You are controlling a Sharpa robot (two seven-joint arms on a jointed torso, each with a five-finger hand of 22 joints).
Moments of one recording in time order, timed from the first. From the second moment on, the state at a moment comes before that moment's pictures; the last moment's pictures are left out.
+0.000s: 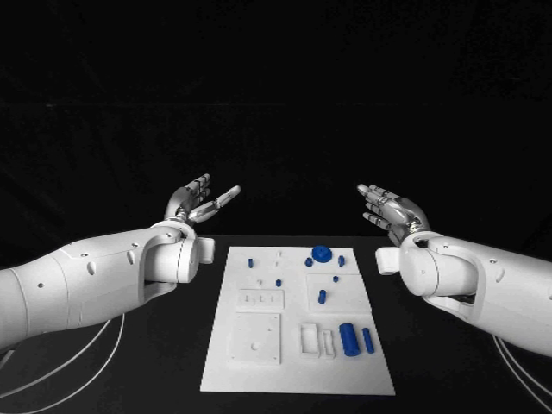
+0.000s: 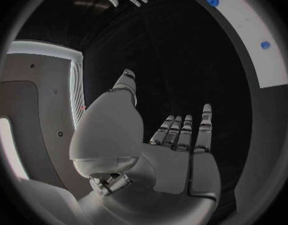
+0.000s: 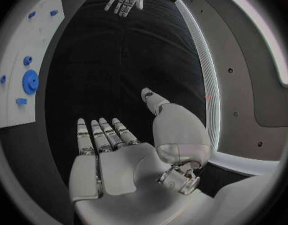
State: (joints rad) left arm 1.30 -0.68 -0.22 1.23 0.03 -0.68 0.42; left_hand 1.30 -0.28 0.01 0.28 0.10 0.32 0.06 0.03 0.03 0.31 0.06 0.02 0.03 0.33 0.10 0.03 0.03 0.16 0.51 0.28 0.05 0.05; right arm 1.15 -0.76 0.00 1.34 -0.01 -0.52 0.34; right_hand 0.96 -0.02 0.39 -0.03 0.08 0.29 0.14 0.03 0.03 0.30 0.21 0.02 0.03 0.25 0.21 0.02 0.02 0.12 0.25 0.28 0.03 0.03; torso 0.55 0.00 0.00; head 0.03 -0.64
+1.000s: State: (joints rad) left arm 1.34 -0.75 -0.23 1.29 0.03 -0.47 0.34; left_hand 1.42 -0.03 0.05 -0.05 0.13 0.88 0.17 0.06 0.06 1.03 0.16 0.06 0.06 1.15 0.12 0.07 0.07 0.09 0.97 0.11 0.31 0.13; right arm 1.20 -0.70 0.02 1.16 -0.85 -0.23 0.13; right_hand 1.24 -0.01 0.17 -0.26 0.38 1.01 0.14 0.06 0.06 1.12 0.11 0.05 0.06 1.32 0.05 0.14 0.20 0.14 1.18 0.05 0.25 0.11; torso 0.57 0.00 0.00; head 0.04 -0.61
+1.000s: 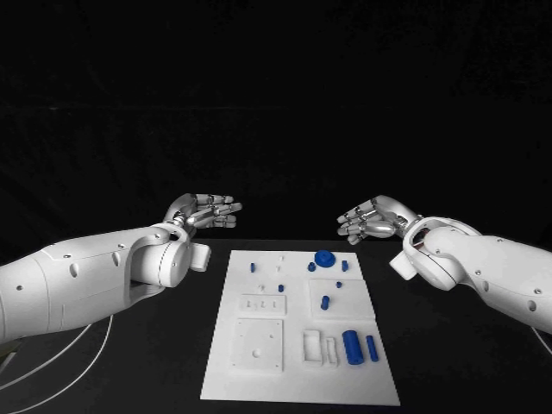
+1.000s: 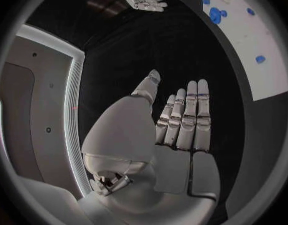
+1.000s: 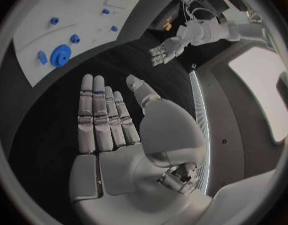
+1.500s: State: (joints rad) left arm 1.38 -0.84 -0.22 1.46 0.00 -0.38 0.33; left_hand 1.42 -0.03 0.05 -0.05 0.13 0.87 0.17 0.06 0.06 1.02 0.15 0.06 0.06 1.13 0.14 0.07 0.07 0.09 0.96 0.12 0.31 0.12; right arm 1.20 -0.66 0.03 1.21 -1.35 -0.22 0.01; right_hand 1.20 -0.14 0.32 -0.28 0.44 1.07 0.10 0.06 0.07 1.13 0.09 0.06 0.13 1.37 -0.01 0.88 0.84 0.16 1.34 -0.03 0.87 0.68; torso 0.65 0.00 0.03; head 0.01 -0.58
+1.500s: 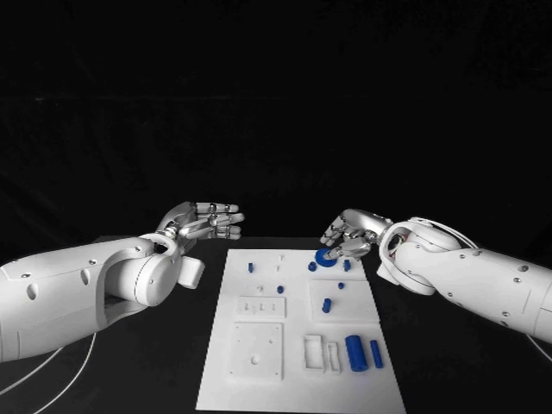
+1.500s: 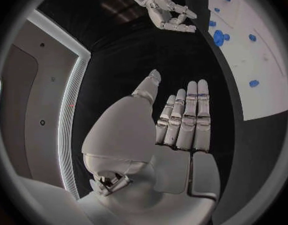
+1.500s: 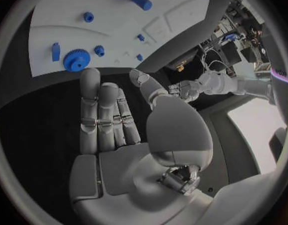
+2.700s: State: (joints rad) left arm 1.43 -0.88 -0.21 1.56 -0.05 -0.35 0.31; left_hand 1.41 -0.06 0.07 -0.01 0.13 0.82 0.17 0.06 0.06 0.99 0.16 0.06 0.06 1.11 0.14 0.07 0.07 0.09 0.95 0.13 0.33 0.10; right arm 1.20 -0.60 0.03 1.20 -1.70 -0.23 -0.17; right_hand 1.20 -0.17 0.48 -0.27 0.43 1.12 0.11 0.06 0.08 1.16 0.06 0.15 0.07 1.42 -0.04 0.89 0.85 0.16 1.45 -0.06 0.91 0.93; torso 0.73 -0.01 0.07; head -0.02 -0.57
